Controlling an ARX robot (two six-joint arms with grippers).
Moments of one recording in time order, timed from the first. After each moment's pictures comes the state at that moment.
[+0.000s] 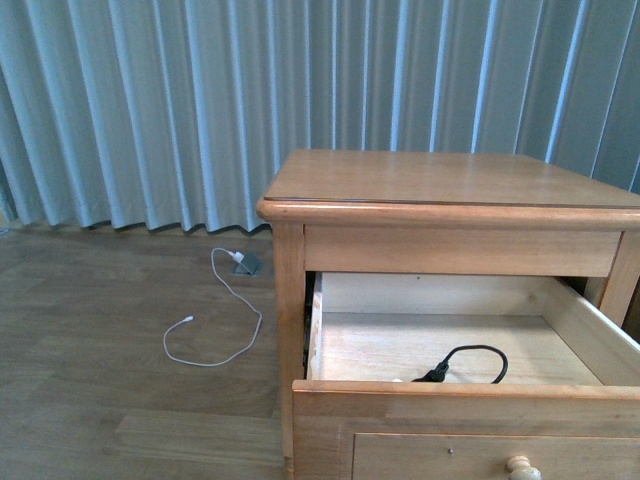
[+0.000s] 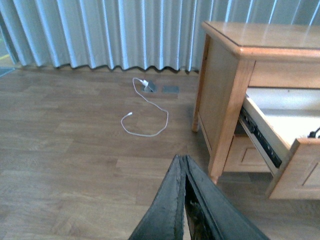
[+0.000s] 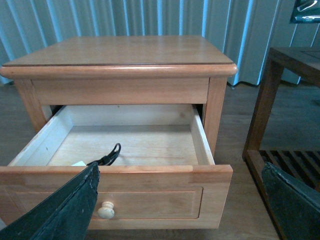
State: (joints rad) left arm 0.00 0.01 0.01 0.00 0.00 0.00; right arm 0.00 0.44 0.05 0.39 0.00 0.00
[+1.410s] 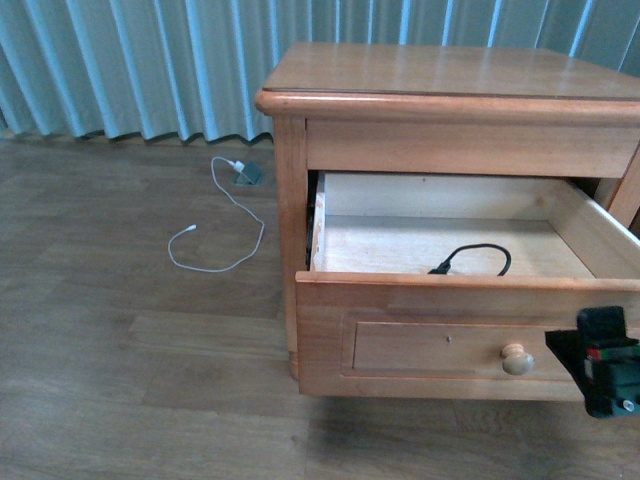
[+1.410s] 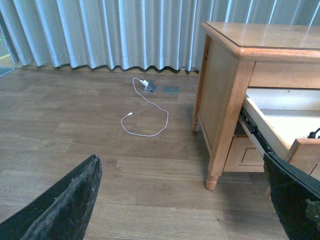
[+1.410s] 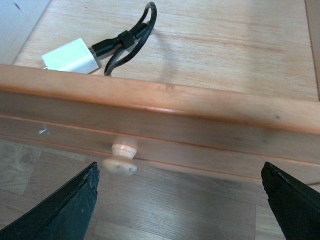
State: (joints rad) left arm 0.00 0.00 0.01 0.00 0.00 0.00; right arm 0.07 1.67 0.50 0.56 -0.13 -0.02
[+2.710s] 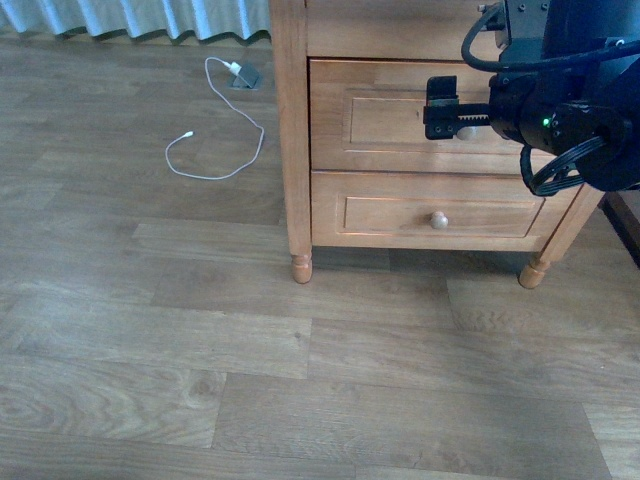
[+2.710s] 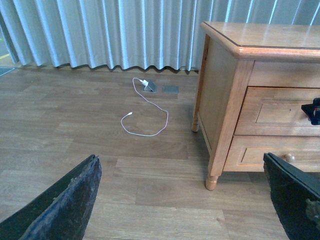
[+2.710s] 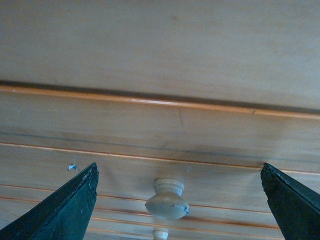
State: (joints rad) left arm 0.00 0.00 0.01 0.00 0.00 0.00; right arm 0.17 2.37 1.34 0.74 0.08 -0.01
